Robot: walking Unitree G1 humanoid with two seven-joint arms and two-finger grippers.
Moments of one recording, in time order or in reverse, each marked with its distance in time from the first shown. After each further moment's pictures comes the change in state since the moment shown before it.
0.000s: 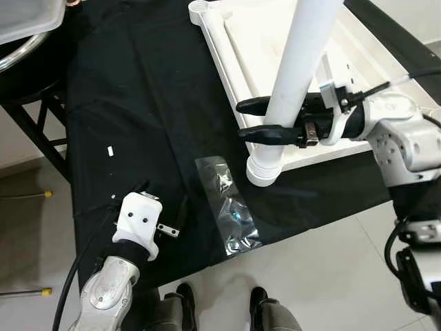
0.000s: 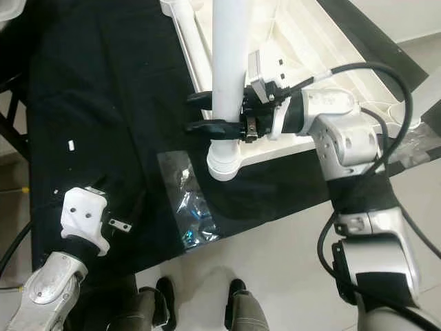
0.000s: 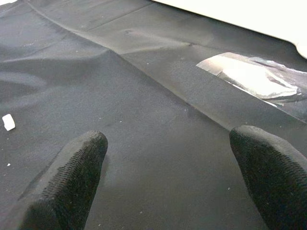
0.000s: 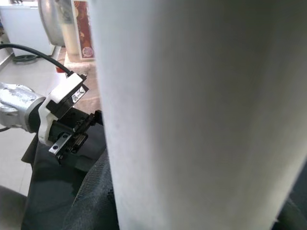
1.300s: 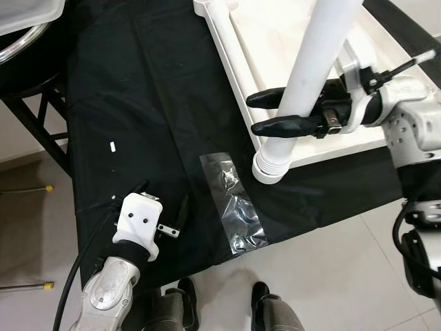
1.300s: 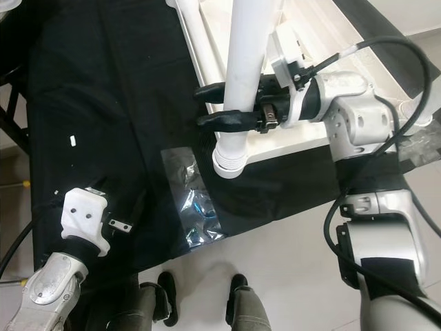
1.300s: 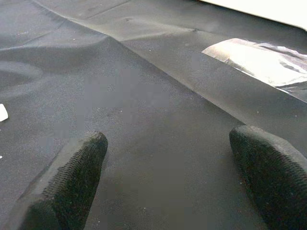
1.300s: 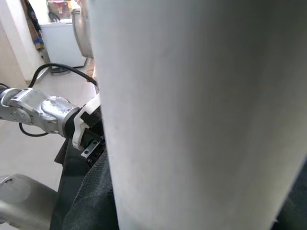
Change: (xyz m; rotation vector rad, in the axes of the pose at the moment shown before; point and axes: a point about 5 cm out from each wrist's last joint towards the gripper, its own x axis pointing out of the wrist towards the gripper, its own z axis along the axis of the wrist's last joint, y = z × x) left arm 0.000 -0.001 0.000 0.000 -0.001 0.003; right arm -0.014 -0.008 0.017 0.020 -0.054 0.123
